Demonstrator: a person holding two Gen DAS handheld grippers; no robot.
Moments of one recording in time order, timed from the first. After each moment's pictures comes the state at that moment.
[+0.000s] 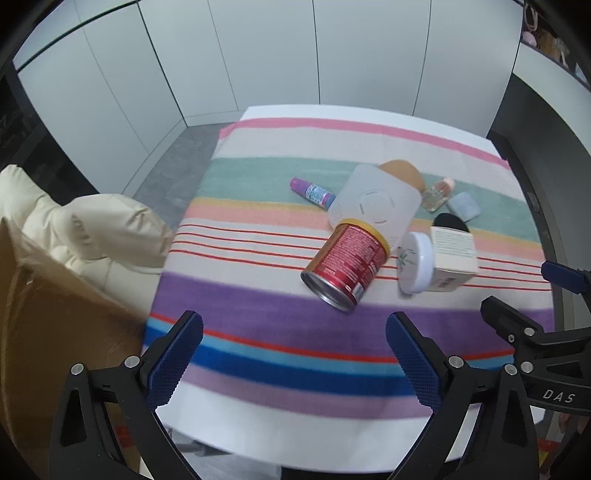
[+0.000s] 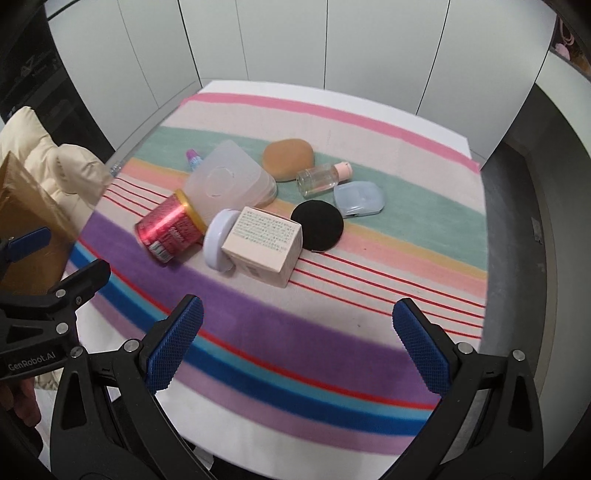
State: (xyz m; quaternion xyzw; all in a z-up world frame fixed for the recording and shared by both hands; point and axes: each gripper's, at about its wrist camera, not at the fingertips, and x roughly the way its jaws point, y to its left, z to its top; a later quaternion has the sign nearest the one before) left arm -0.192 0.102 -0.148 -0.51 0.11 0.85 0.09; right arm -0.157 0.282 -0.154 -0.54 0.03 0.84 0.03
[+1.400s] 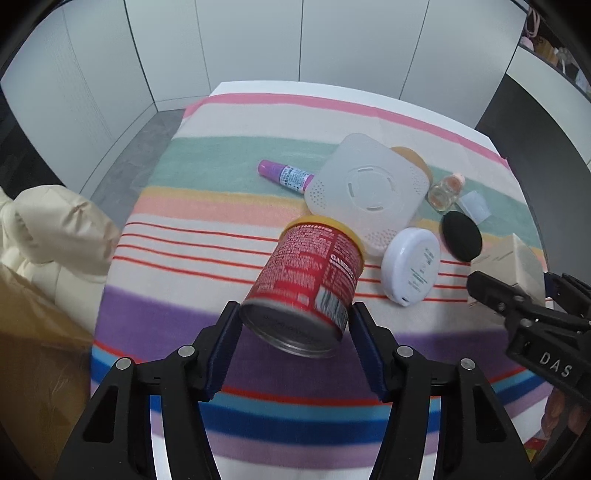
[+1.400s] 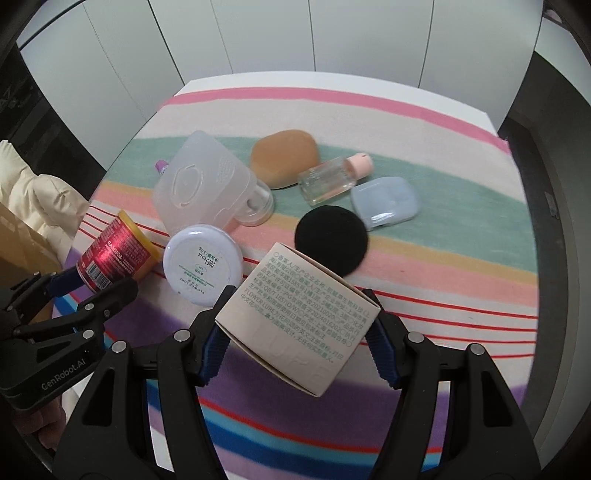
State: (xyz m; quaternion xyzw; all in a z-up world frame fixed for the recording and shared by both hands) left arm -0.233 0.104 -0.190 -0.54 0.07 0.83 0.13; right arm -0.202 0.282 -0.200 -0.53 0.09 0.84 0.05
